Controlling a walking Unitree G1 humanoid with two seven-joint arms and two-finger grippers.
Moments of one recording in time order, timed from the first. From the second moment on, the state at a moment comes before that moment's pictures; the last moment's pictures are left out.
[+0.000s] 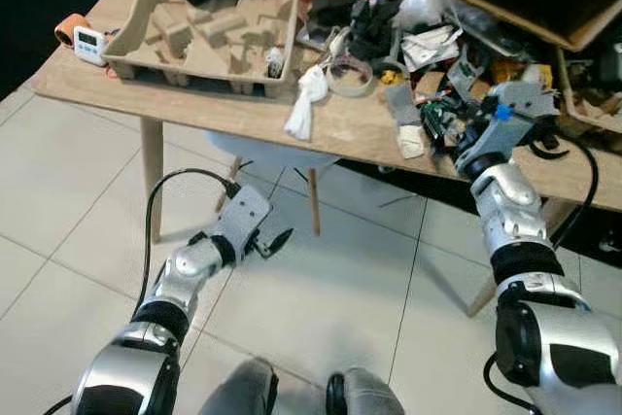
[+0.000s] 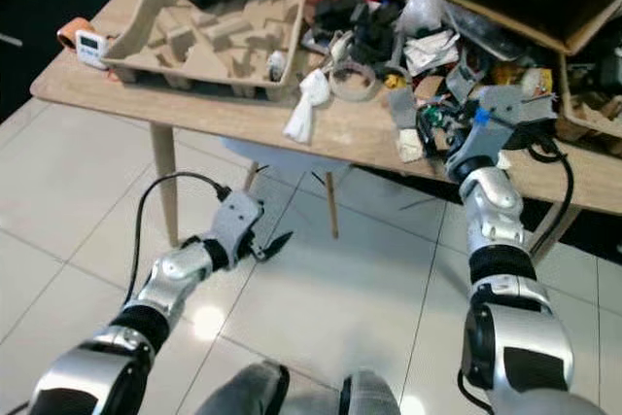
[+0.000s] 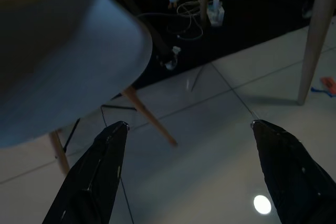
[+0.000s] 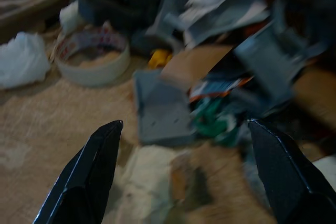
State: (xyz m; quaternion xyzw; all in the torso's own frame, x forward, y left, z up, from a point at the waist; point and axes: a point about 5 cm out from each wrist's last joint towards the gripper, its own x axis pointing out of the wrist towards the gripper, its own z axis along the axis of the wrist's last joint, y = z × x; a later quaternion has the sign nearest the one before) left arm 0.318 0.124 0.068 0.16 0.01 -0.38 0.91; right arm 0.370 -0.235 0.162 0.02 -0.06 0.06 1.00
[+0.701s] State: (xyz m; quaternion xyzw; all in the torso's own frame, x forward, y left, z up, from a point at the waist) left arm 0.329 0.109 0.174 0.14 -0.19 -0.40 0.88; right arm 0.379 -0.241 0.196 0.06 -0.15 -0.01 0.99
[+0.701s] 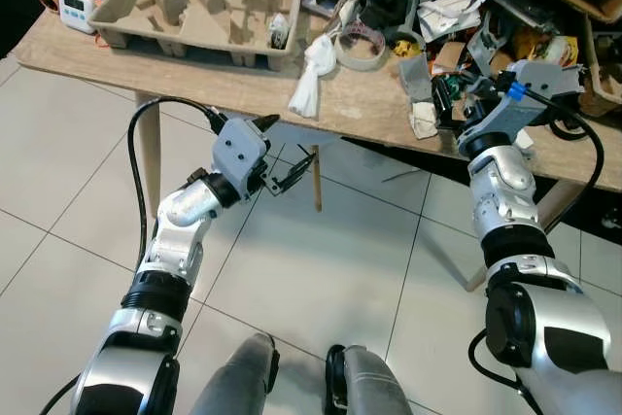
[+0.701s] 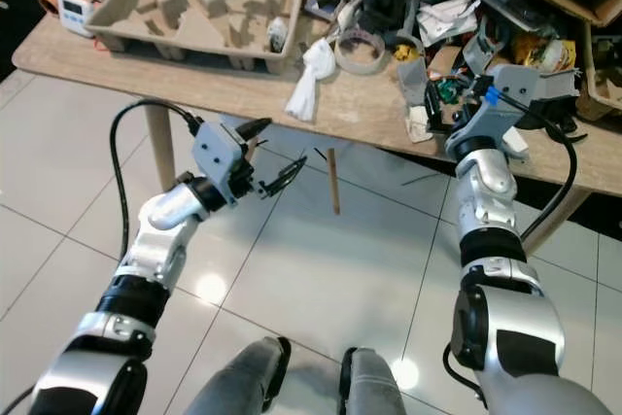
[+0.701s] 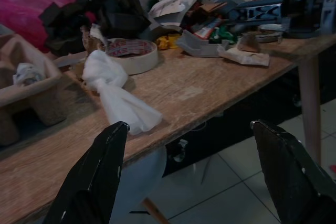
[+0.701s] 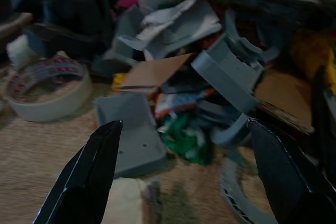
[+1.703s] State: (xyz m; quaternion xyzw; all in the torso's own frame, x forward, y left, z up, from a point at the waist) left arm 0.320 0.088 0.185 0.12 -0.19 -0.43 0.87; right arm 0.375 -0.268 0.233 -0.07 -0.15 0.00 0.99
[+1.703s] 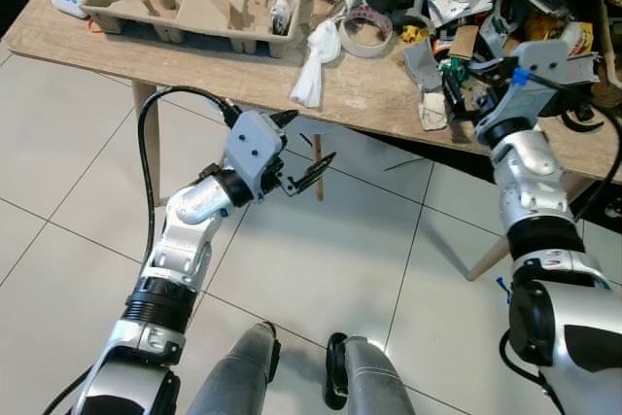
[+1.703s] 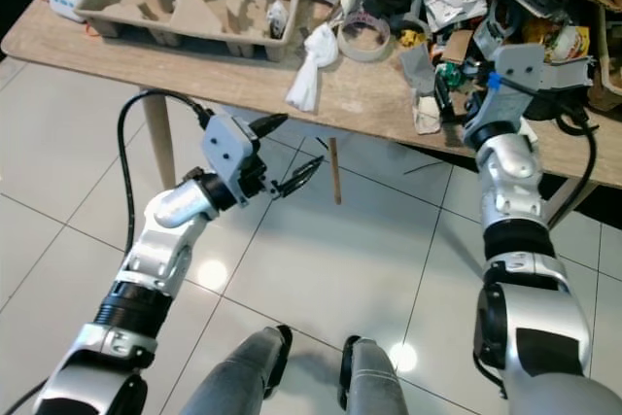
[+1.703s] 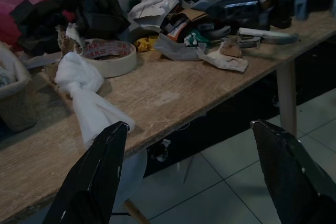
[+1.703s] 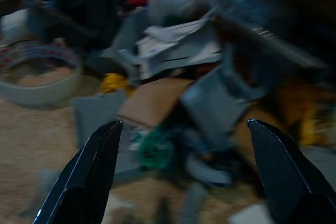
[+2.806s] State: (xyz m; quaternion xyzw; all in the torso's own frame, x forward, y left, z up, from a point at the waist) left arm 0.328 0.079 0.198 0.11 -0.21 -0.42 0.88; right arm 0.365 -0.297 0.222 -0.17 -0.09 -0.06 0.98
